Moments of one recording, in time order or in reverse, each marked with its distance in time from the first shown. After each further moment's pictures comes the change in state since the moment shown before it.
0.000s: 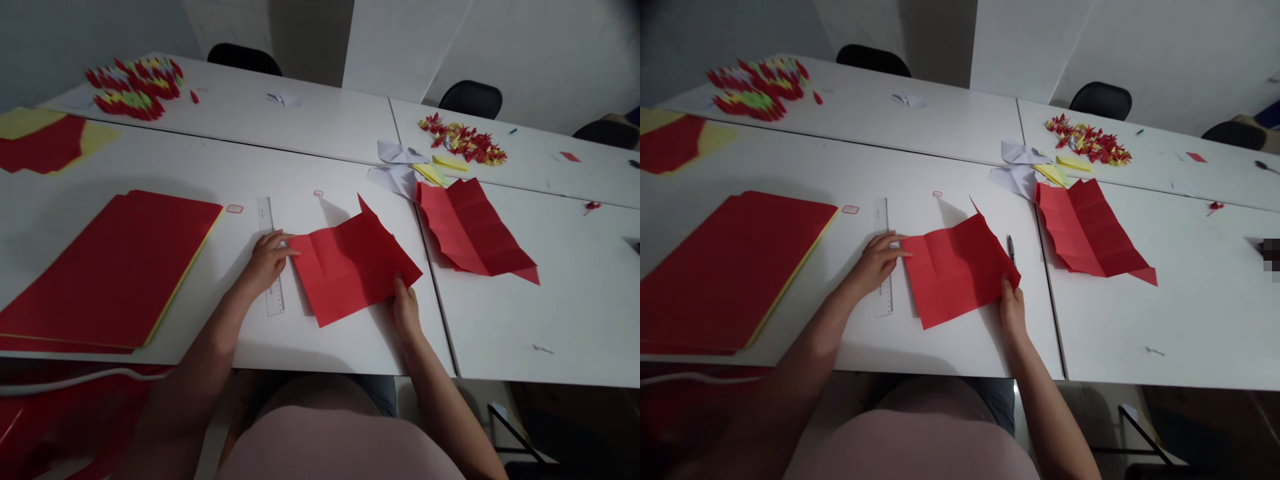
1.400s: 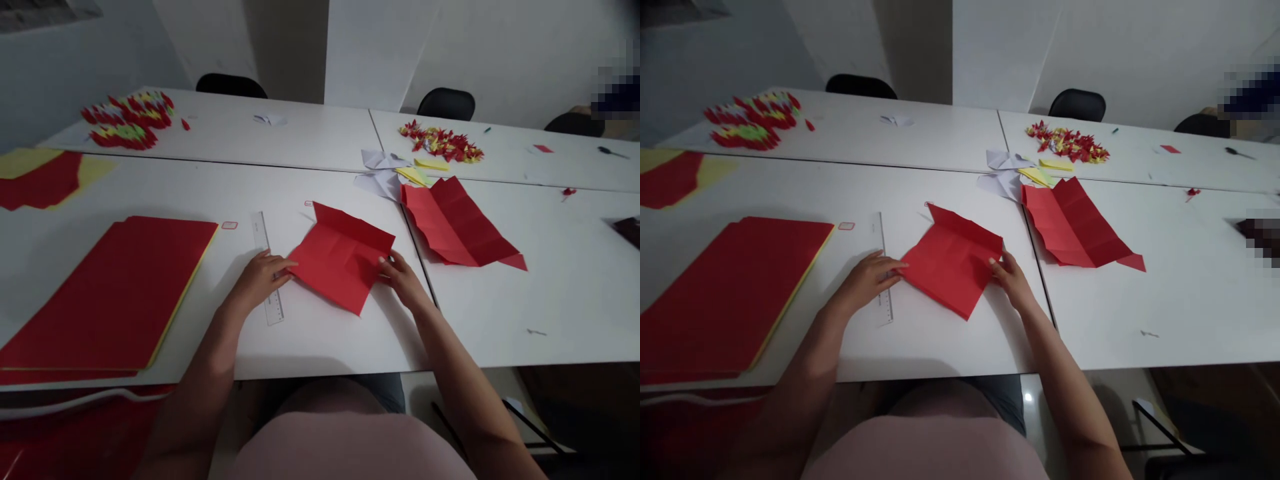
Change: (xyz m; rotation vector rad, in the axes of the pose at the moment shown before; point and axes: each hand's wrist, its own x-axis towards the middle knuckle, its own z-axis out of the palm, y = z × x) left_hand -0.001 0.009 -0.020 -0.144 -0.084 0.038; right_hand 0.043 -0.037 -0.006 -0.014 -0.293 0.113
